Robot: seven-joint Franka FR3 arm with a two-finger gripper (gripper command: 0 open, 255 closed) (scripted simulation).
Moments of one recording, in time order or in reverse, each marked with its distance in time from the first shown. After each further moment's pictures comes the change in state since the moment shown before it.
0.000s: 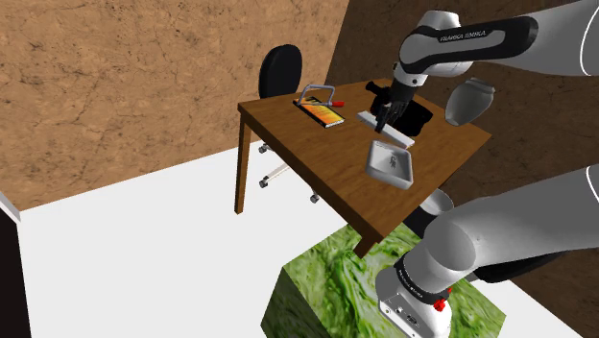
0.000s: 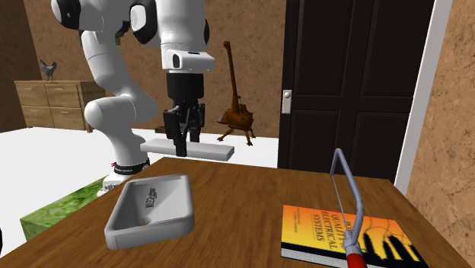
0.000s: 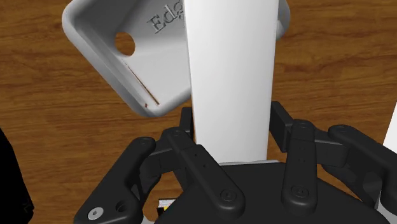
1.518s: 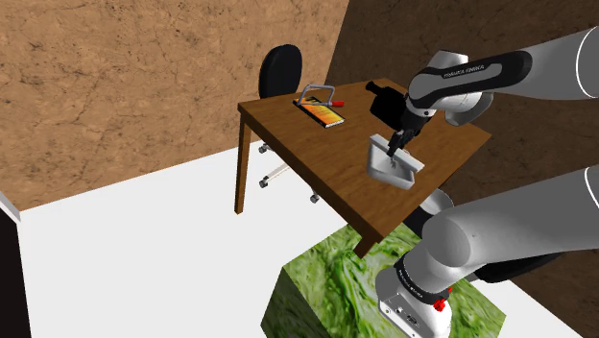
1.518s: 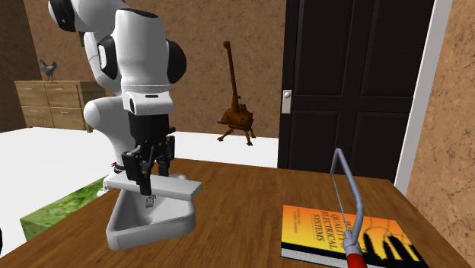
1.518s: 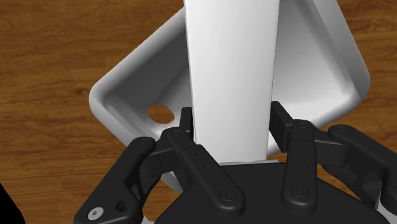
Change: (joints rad) arm -0.075 -0.003 -0.124 -0.189 -0.076 0.196 -0.124
